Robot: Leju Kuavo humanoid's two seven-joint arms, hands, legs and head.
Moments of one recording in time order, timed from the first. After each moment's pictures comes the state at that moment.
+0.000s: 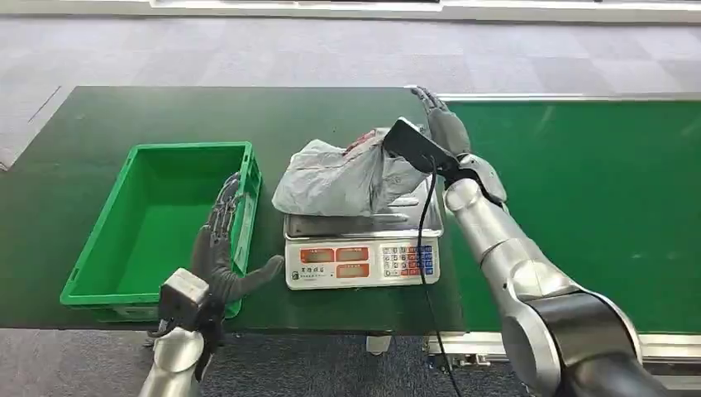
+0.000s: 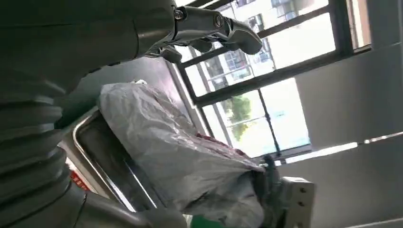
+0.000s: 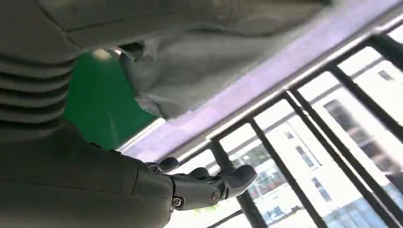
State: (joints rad) left arm -0.18 -0.20 -0.17 -1.36 -0.24 0.02 -0.51; right arm -0.94 0.07 0.24 -0.39 0.74 -0.13 -0.42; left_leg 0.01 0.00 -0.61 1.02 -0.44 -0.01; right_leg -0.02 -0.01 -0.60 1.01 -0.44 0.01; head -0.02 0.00
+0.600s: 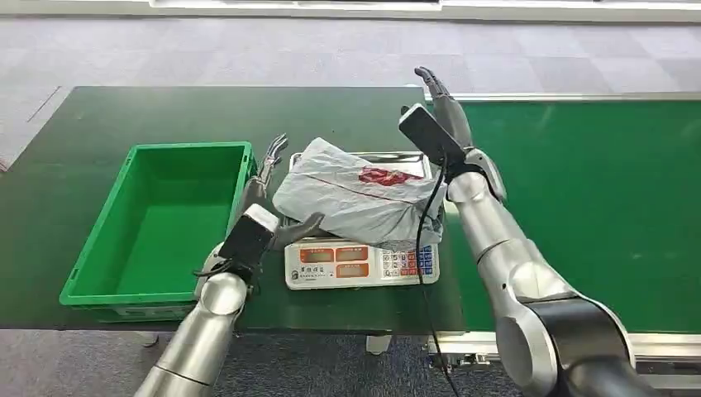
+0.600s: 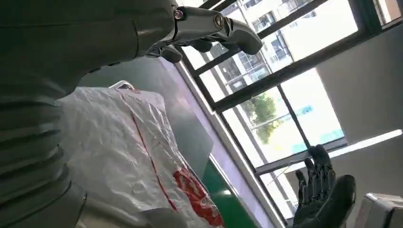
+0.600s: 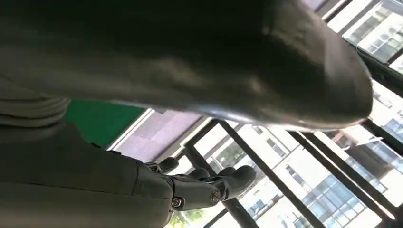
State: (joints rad) left arm -0.46 -0.24 -0.28 -1.04 -0.34 0.18 -0.41; right arm -0.91 0.09 0.15 -0.46 0.64 -0.08 -0.53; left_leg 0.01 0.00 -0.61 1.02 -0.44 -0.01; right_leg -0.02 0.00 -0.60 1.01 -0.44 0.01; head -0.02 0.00
